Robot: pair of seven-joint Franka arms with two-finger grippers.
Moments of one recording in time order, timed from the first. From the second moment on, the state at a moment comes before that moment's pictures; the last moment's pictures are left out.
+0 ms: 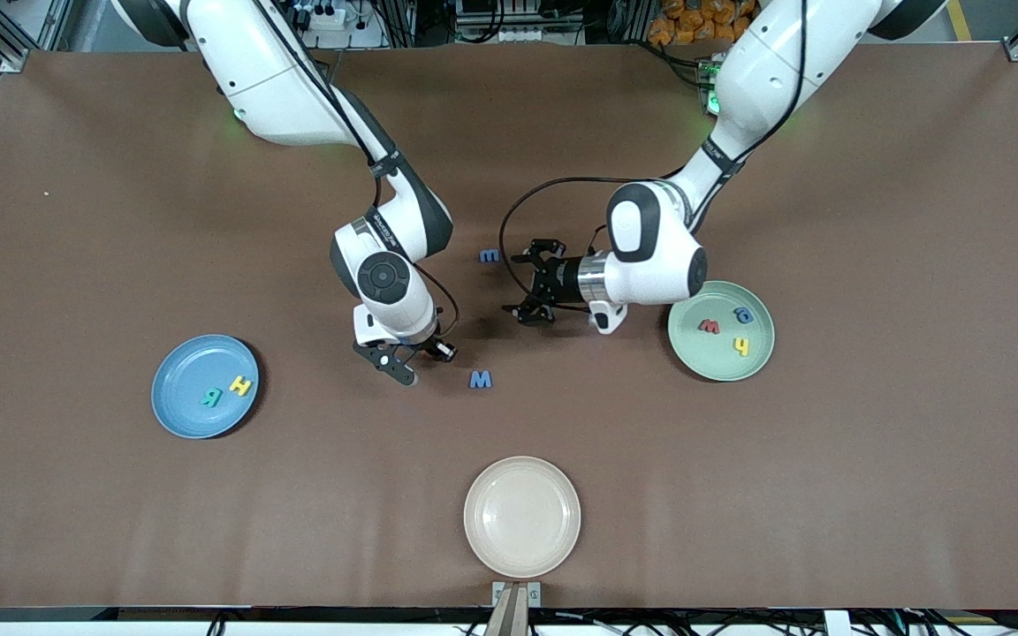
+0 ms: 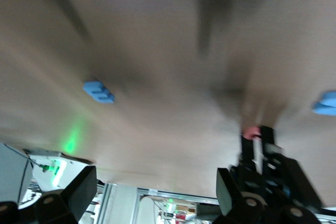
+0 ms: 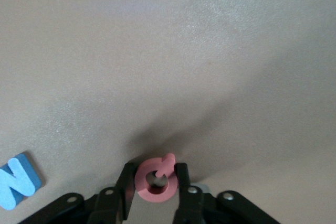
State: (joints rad) left arm -0.31 0.66 -0.43 -1.87 -1.16 2.48 -1.09; right arm 0.61 0.70 -0.04 -1.73 0.07 2.44 1.13
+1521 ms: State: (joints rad) left arm -0.54 0.72 -0.36 -1.95 -1.30 2.48 -0.73; right arm 0.39 0.56 -0.06 -1.72 0.05 2.18 0.60
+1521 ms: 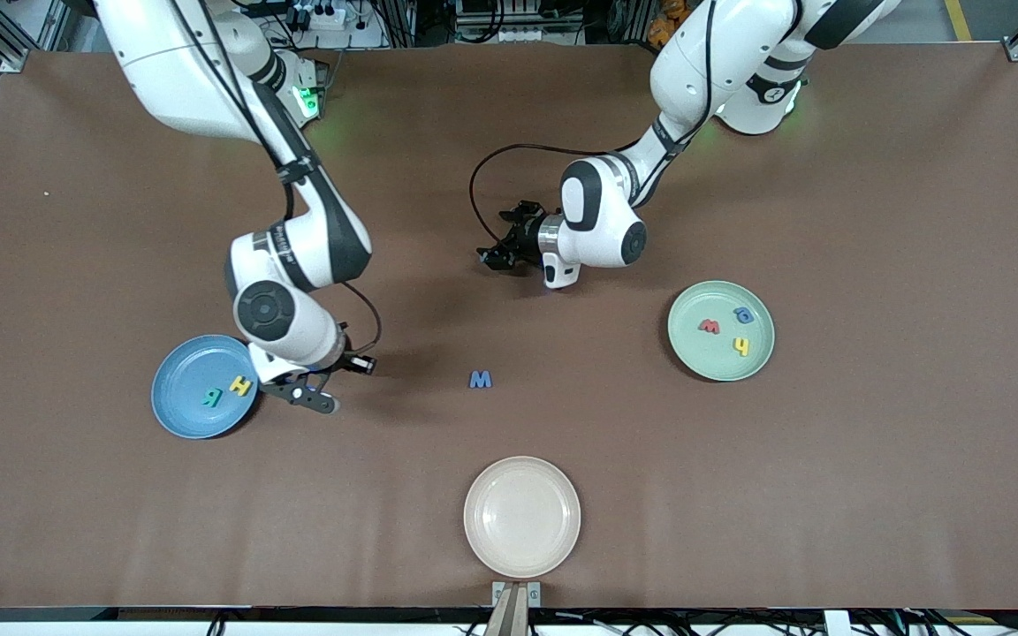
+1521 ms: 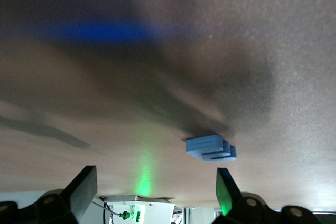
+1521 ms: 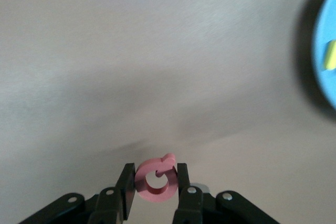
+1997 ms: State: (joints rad) left arm -0.54 0.71 -0.34 -1.94 -1.35 2.48 -0.73; right arm 0.22 0.54 -0.06 -1.72 0.03 2.14 0.21
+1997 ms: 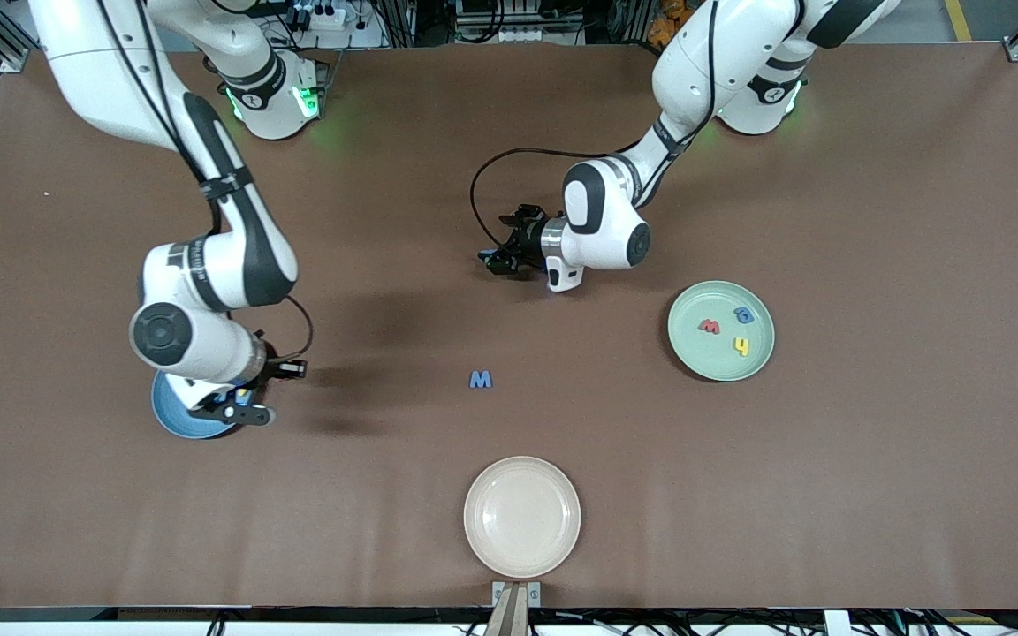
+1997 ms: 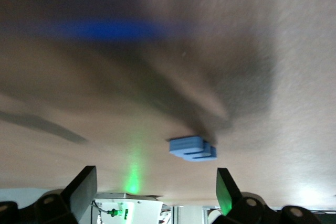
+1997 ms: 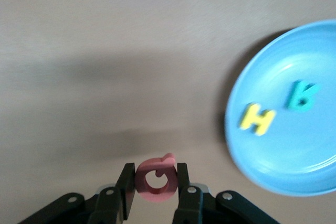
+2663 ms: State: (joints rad) left arm -0.54 0.71 -0.32 -1.94 -1.37 2.48 -0.74; right arm 0.04 0.53 -0.06 -1.72 -0.04 2.15 -0.23
